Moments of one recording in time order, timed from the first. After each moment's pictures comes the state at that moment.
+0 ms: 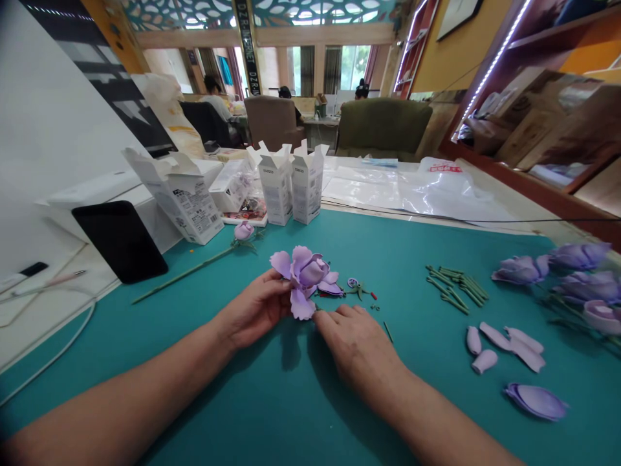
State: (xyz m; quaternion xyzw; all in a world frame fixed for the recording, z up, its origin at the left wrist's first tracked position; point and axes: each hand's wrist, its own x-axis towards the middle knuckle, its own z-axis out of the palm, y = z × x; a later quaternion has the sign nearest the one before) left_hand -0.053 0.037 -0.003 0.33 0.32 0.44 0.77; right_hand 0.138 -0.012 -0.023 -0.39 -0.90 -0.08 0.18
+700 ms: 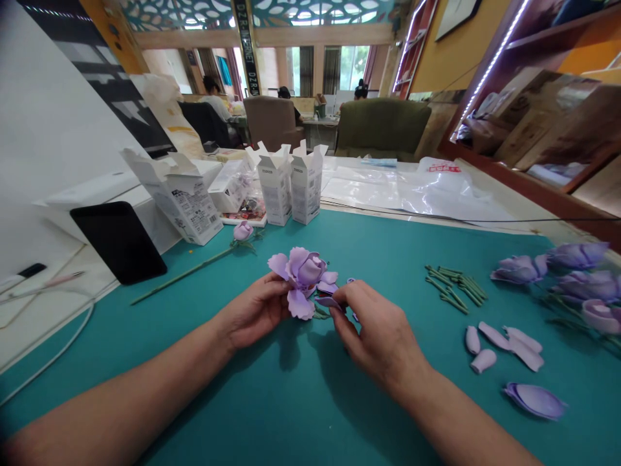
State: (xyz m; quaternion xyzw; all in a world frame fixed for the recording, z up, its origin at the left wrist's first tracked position) left_hand -0.053 0.039 -0.005 0.32 0.31 0.43 0.79; right_hand 0.150 -0.014 0.008 -0.46 -0.82 0.02 0.35
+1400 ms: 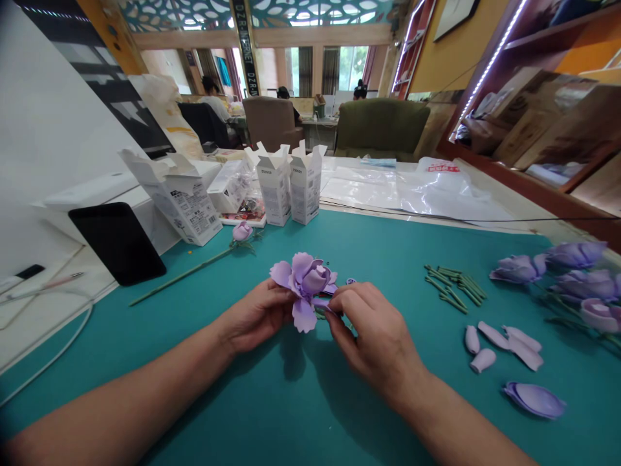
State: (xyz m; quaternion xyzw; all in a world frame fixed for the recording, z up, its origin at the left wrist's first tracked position) left_hand -0.050 0.034 -0.007 0.32 0.31 0.41 0.79; right_hand 0.145 -0.016 0.016 -0.40 -0.84 -0.02 0.38
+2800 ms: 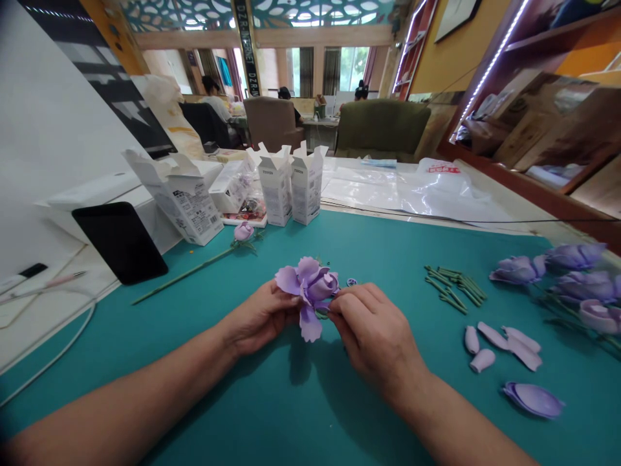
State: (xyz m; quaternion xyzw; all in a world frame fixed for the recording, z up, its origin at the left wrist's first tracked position) left_hand -0.047 0.031 -0.009 0.33 0.31 0.42 0.79; right_hand 0.144 -0.016 0.018 -0.37 -0.84 -0.09 0.38
